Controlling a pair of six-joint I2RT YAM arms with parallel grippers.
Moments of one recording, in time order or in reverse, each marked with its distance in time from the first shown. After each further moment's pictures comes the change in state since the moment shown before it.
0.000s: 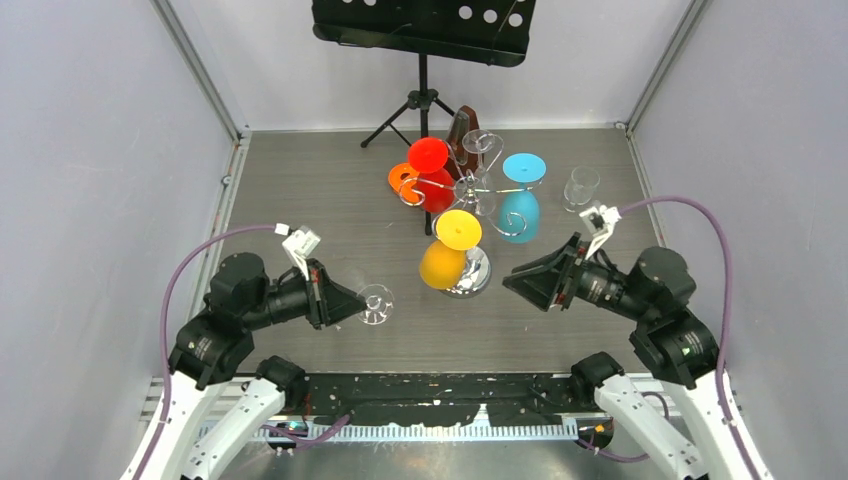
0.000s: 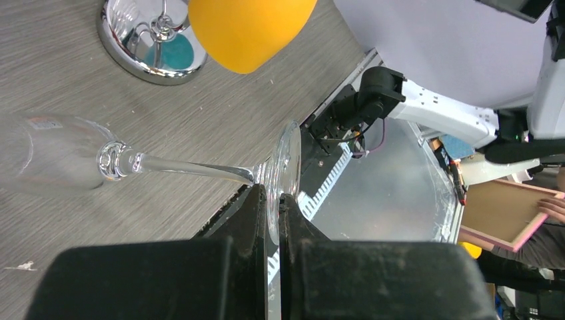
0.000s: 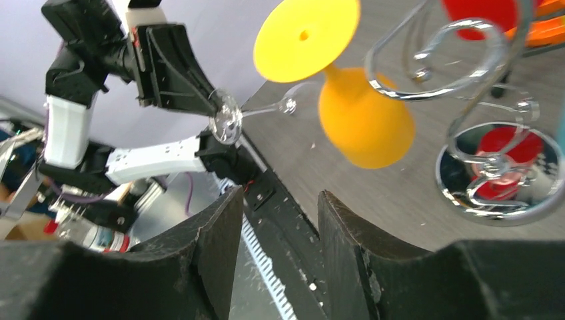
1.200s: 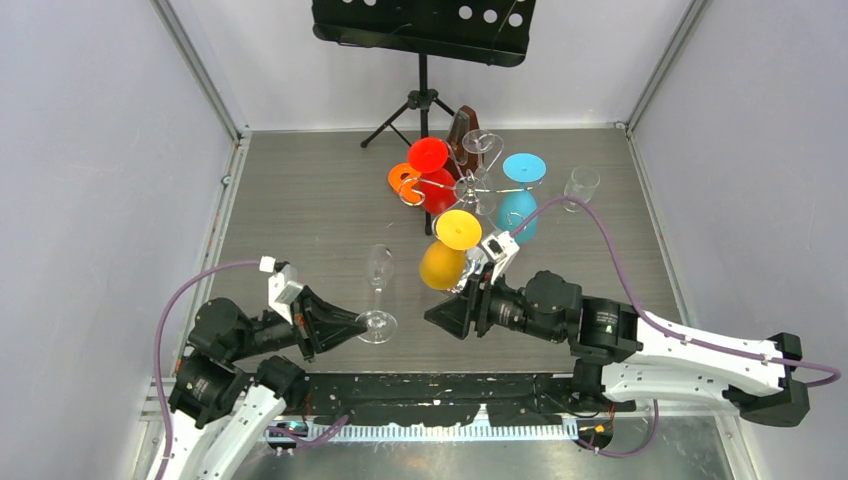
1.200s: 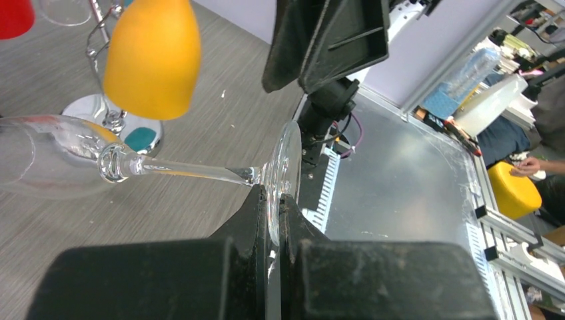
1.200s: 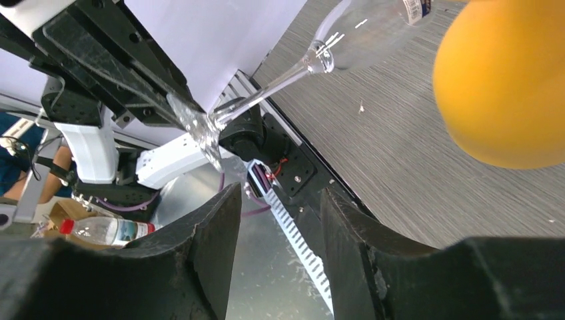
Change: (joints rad) left arm -0.014 -0.309 -0.209 0.266 0.170 0.089; right arm 0.930 0.297 -0.083 0.255 0.799 0.214
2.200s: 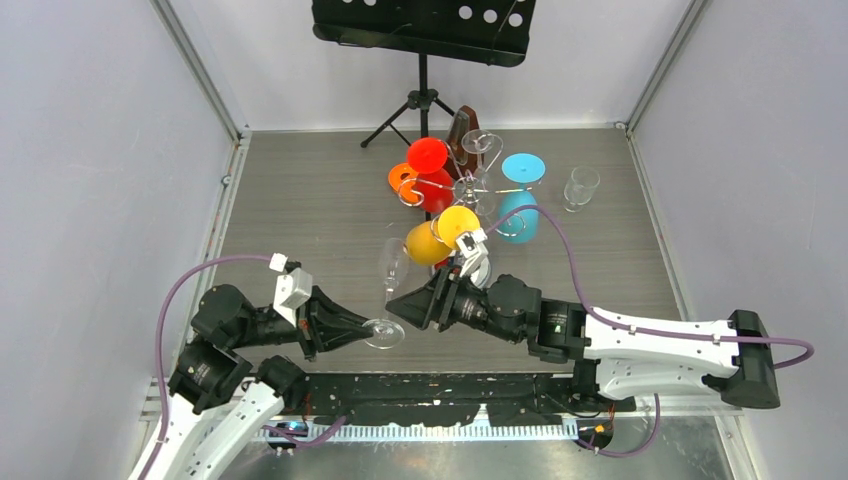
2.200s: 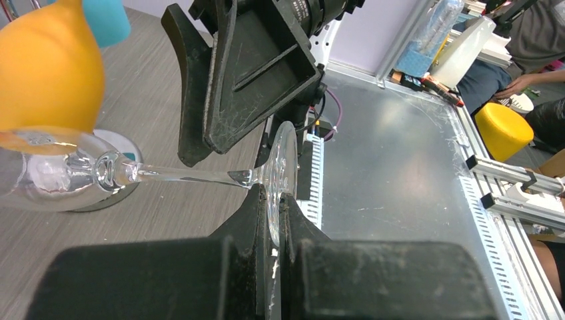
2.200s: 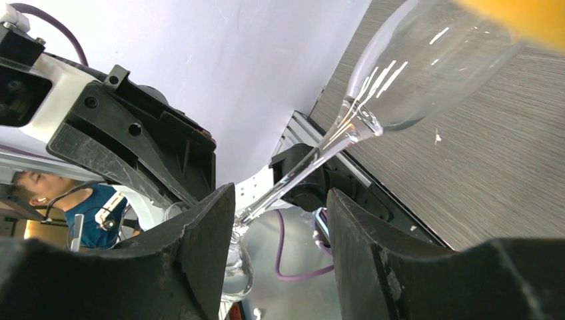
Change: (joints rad) left arm -0.077 0.102 0.046 0.073 0.128 0.126; right arm 0.055 0.224 -0.046 0.381 0.088 0.256
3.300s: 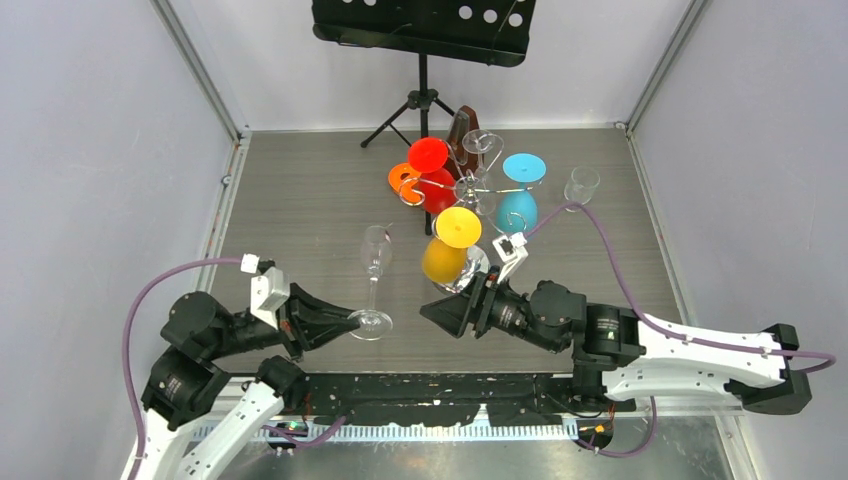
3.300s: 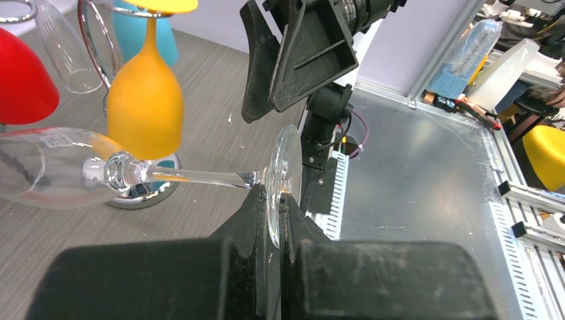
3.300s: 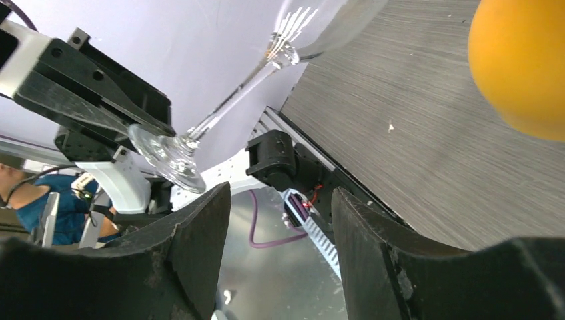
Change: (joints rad) left arm -0.008 0.002 0.149 -0.138 -0.135 0.057; right arm 0.052 -0.206 0.026 -0.259 0.104 -0.076
